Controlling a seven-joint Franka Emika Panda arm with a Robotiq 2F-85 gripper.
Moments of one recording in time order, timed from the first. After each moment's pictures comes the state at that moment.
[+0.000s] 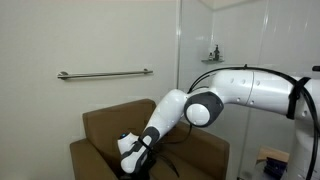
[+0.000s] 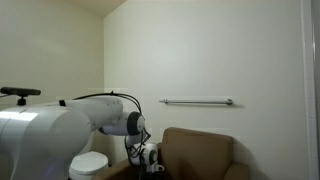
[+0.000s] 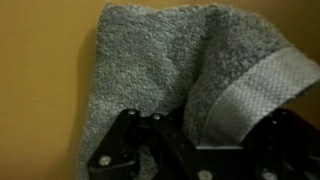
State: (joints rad) arm 0.29 1.46 -0.01 -1.10 -0.07 2.28 0.26
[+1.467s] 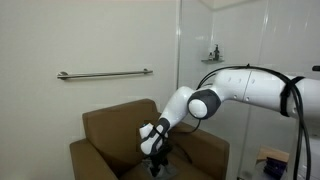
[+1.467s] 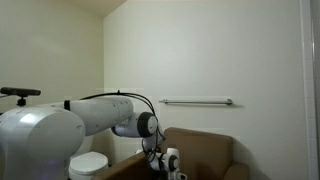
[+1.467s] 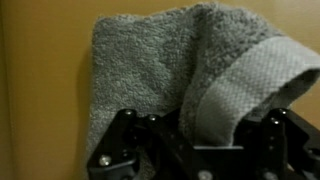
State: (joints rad) arm 0.09 1.47 -0.07 -1.12 -0.07 2.25 0.24
